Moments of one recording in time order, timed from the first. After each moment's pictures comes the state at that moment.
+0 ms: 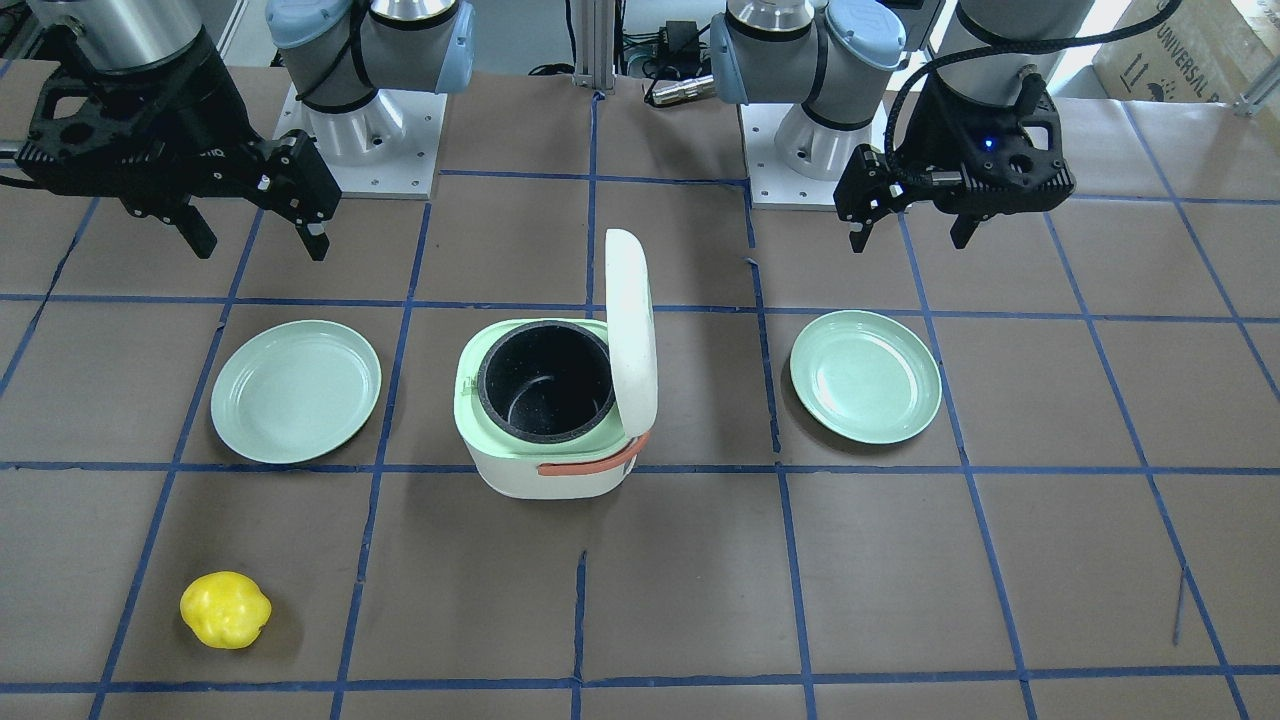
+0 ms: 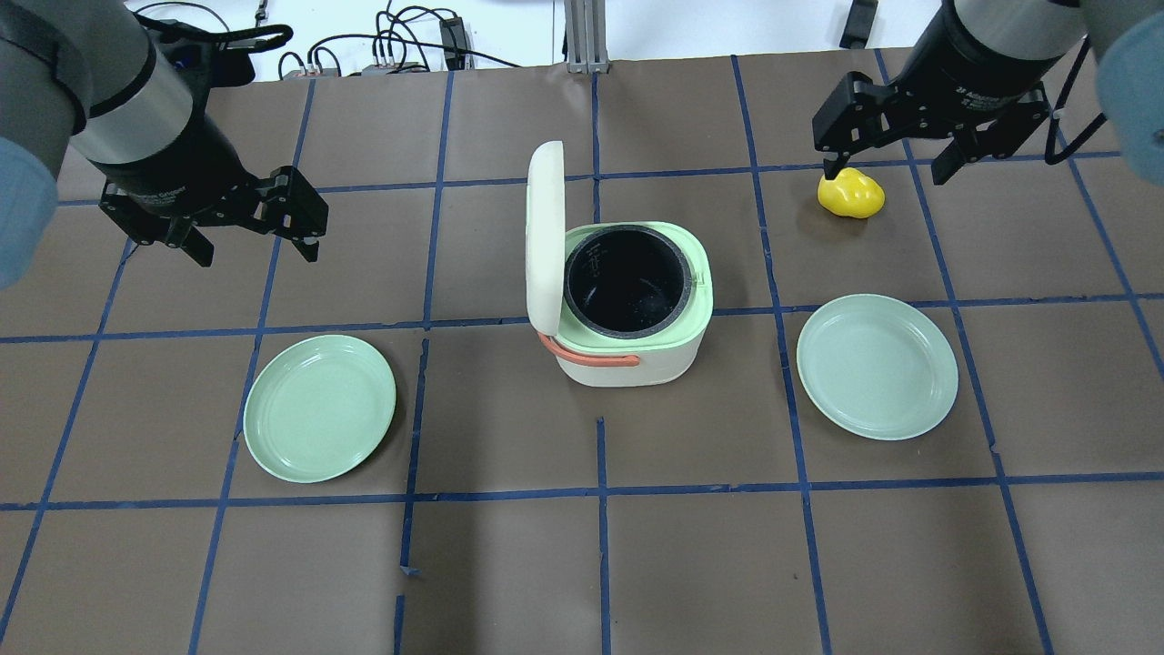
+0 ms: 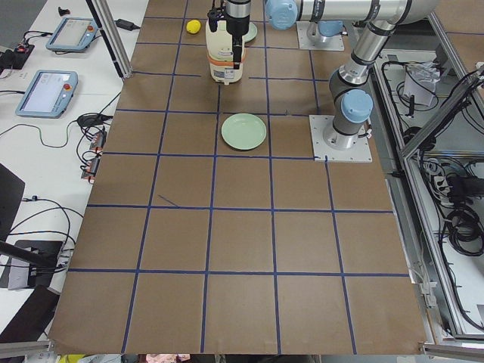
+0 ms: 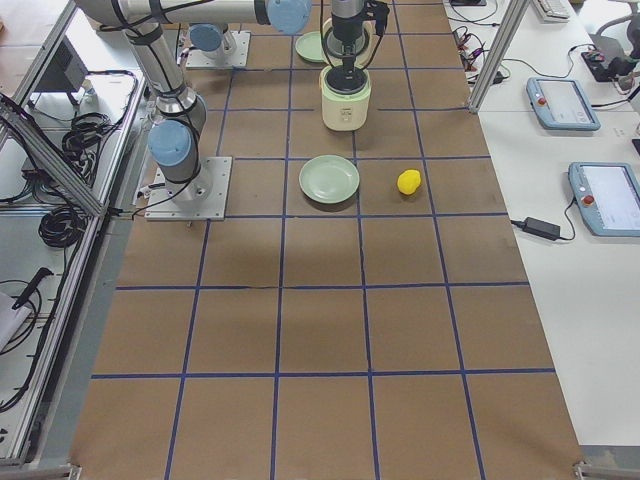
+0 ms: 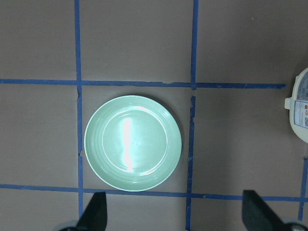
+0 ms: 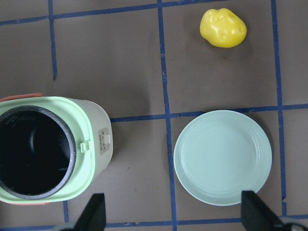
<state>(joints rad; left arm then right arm) -1.51 -1.48 -1.67 -1.53 1.62 0.03 1.51 -1.62 1.61 -1.67 -1.52 0.01</state>
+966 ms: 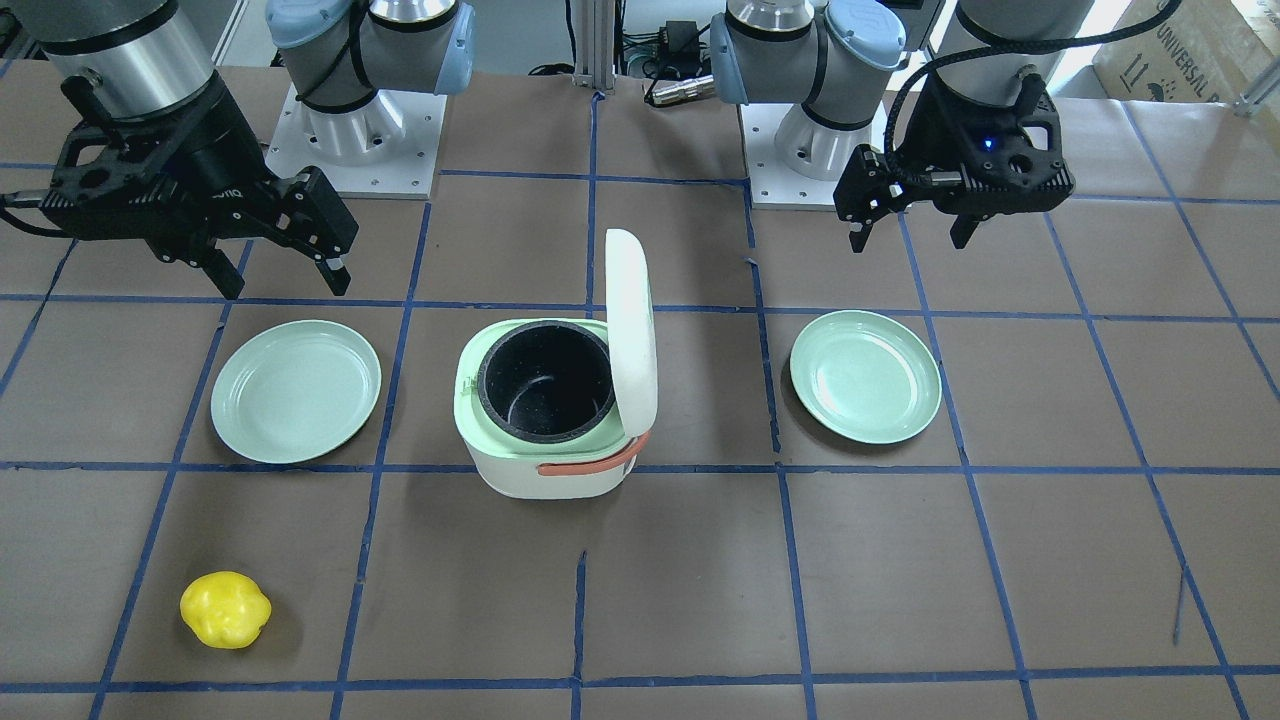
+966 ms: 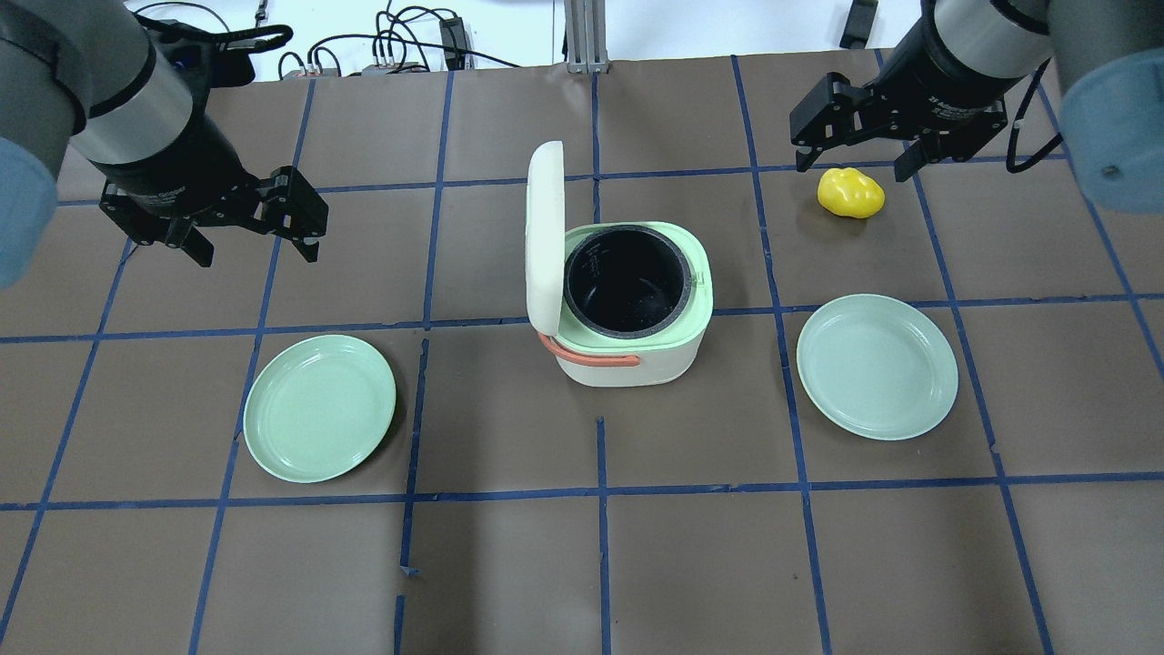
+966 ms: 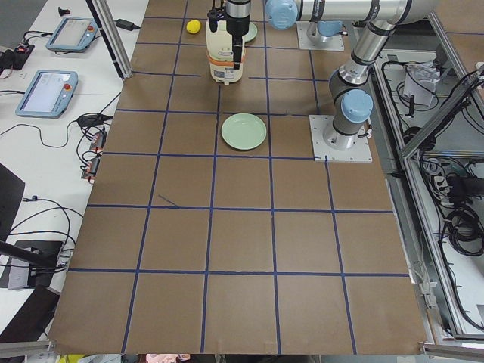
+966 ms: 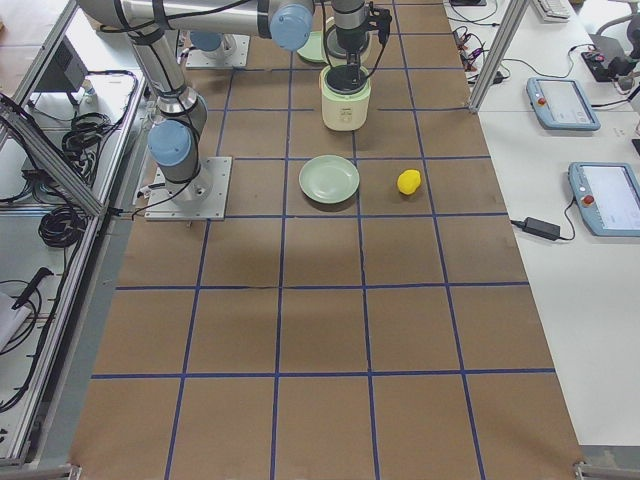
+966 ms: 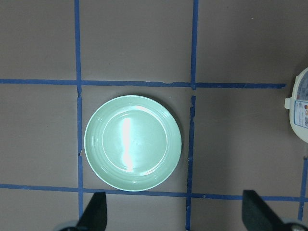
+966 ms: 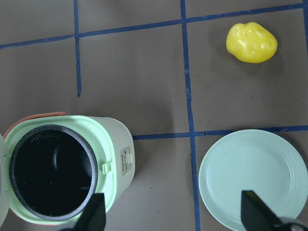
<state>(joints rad) -1.51 -1.48 -1.67 -1.53 1.62 0.03 1.50 -1.60 1.65 -1.79 -1.40 0.01</state>
